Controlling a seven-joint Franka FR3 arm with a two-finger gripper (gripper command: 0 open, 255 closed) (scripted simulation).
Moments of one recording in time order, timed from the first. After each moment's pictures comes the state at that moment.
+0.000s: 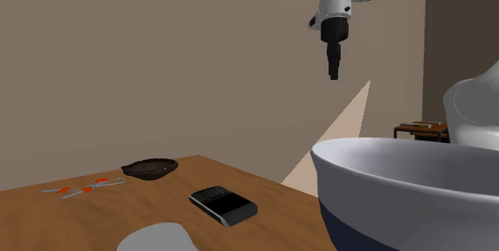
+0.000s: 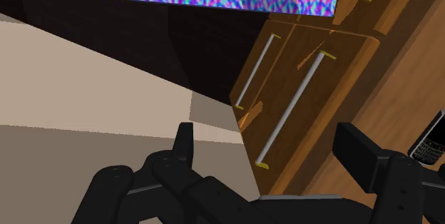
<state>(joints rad) 0.01 -0.74 -0.02 -2.41 0.03 1.67 -0.07</state>
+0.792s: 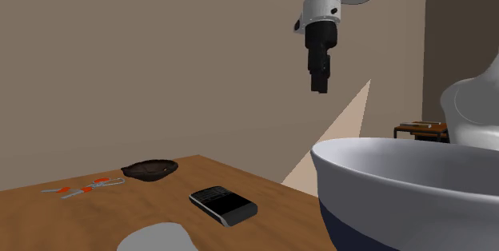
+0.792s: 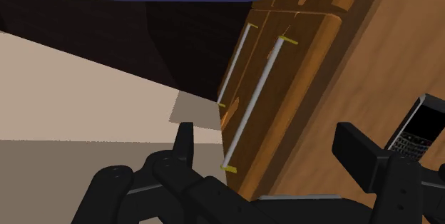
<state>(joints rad) 0.07 -0.63 0.22 -2.45 0.15 1.83 0.23</state>
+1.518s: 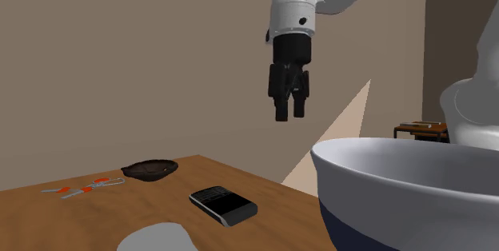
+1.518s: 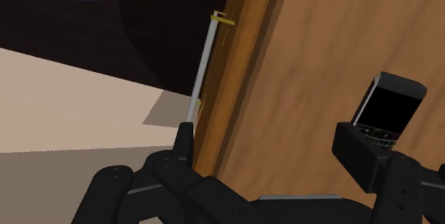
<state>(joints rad) 0.08 -0.32 0.48 -2.32 0.14 2.03 0.58</state>
